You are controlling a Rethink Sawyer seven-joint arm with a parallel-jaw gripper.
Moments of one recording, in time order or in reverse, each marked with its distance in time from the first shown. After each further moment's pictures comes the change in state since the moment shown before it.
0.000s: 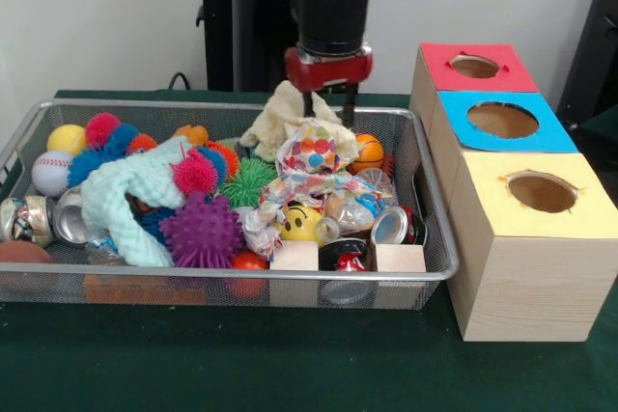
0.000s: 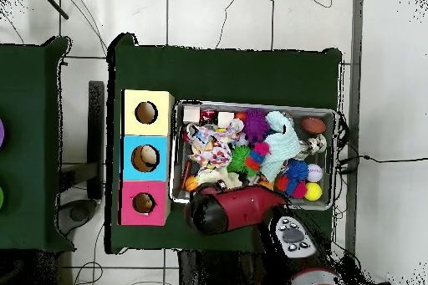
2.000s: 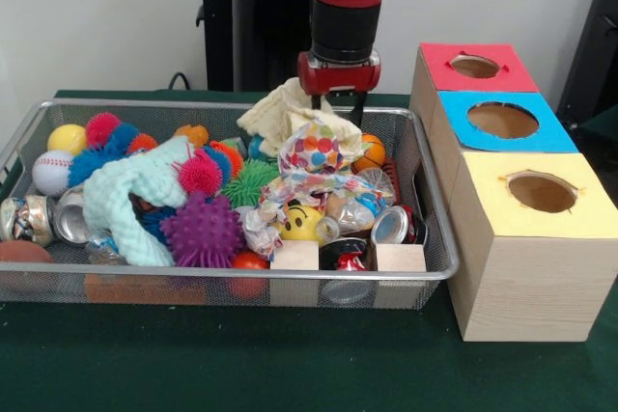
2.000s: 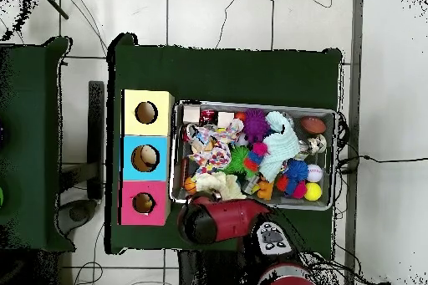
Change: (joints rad) arm 0.103 0.075 -0.130 0.024 0.101 -0.132 0.107
